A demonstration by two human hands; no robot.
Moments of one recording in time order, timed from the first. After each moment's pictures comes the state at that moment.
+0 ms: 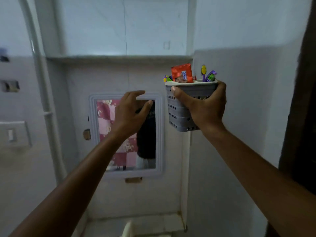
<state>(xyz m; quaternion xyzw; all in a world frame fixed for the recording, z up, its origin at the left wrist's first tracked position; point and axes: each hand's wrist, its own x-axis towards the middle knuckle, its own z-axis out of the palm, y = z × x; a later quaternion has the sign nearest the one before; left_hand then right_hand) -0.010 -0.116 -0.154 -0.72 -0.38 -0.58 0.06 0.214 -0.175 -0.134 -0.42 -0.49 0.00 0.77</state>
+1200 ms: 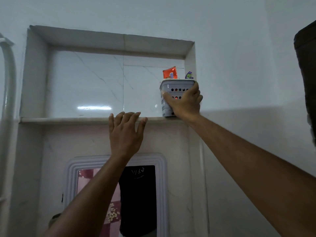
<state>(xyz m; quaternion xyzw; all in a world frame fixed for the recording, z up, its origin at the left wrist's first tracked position) -0.010 0.060 -0.014 -0.62 -0.42 -0.58 0.30 0.190 0.016 0.084 -0.49 -0.52 -0.13 0.69</state>
